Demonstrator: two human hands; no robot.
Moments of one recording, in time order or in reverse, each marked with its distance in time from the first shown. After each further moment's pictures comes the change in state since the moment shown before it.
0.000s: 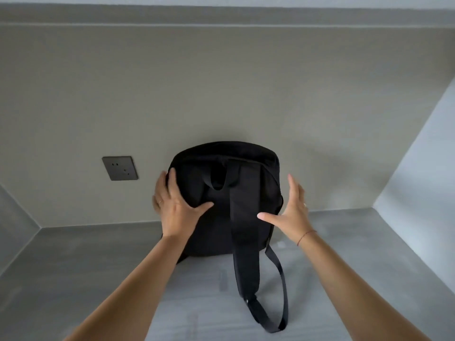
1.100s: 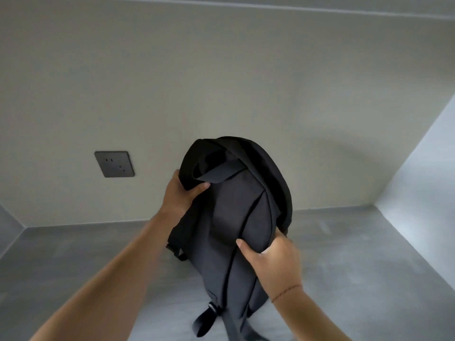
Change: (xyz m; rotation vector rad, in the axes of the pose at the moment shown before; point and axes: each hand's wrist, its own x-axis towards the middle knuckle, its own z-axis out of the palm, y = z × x) left_hand 0.060 -0.031 0.015 -0.565 -0.356 -0.154; right_hand -0.082 -0.065 0.056 -0.191 0.097 0.129
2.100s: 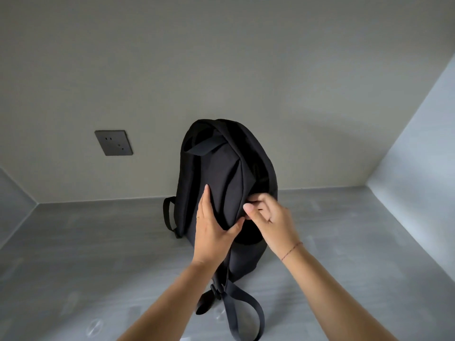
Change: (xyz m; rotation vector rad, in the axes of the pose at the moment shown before) left_hand -0.172 0.006 0.090 0.176 0.070 0.118; right_hand 0.002 0.046 -0.033 0.474 -0.235 -0.178
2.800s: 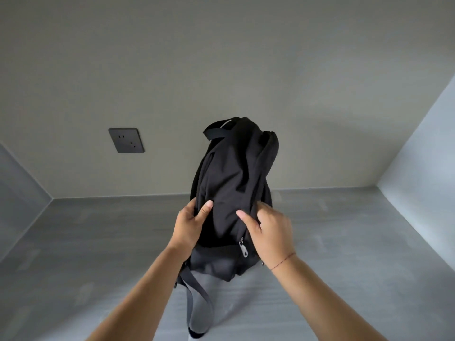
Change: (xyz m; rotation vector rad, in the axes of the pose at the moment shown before) left_hand 0.023 -0.030 -0.060 -0.382 -0.108 -0.246; right_hand -0.016 -0.013 0.034 -0.551 0.326 -0.422
